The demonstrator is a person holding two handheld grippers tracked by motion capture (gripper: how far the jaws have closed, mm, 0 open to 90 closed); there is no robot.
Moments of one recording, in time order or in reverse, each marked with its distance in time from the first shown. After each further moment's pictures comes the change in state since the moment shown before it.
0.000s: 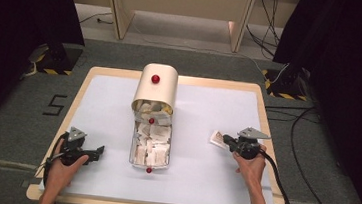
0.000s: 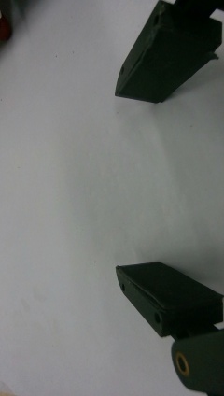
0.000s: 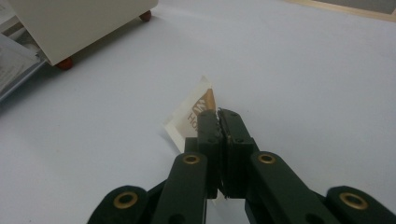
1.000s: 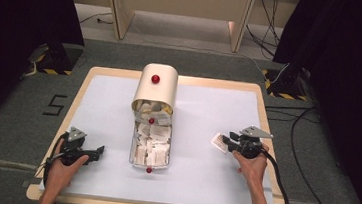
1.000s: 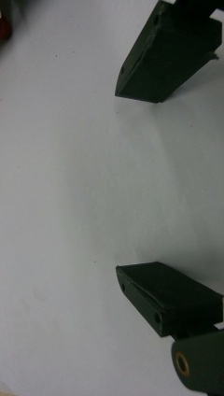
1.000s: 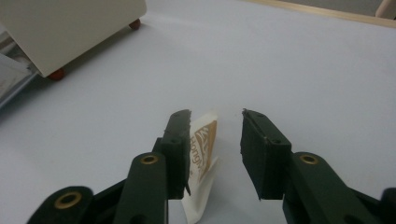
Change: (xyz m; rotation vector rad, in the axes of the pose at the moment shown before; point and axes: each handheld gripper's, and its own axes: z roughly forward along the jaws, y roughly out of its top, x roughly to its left) left arm 0.000 0.000 0.000 0.000 0.000 0.000; right arm 0.000 0.006 -0.006 -0.009 -0.032 0.027
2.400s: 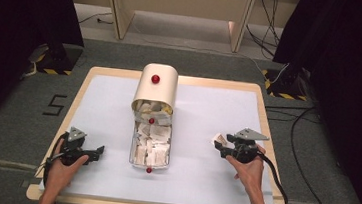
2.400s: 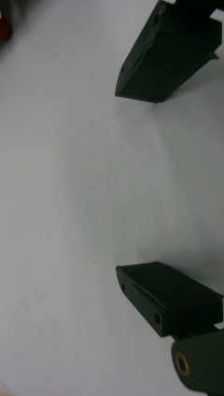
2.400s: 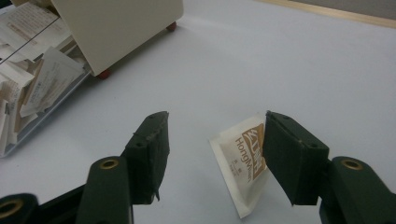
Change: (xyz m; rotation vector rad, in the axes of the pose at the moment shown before) left arm 0.000 0.000 0.000 0.000 0.000 0.000; right arm 0.027 0.007 -0.013 0.021 0.054 -0.023
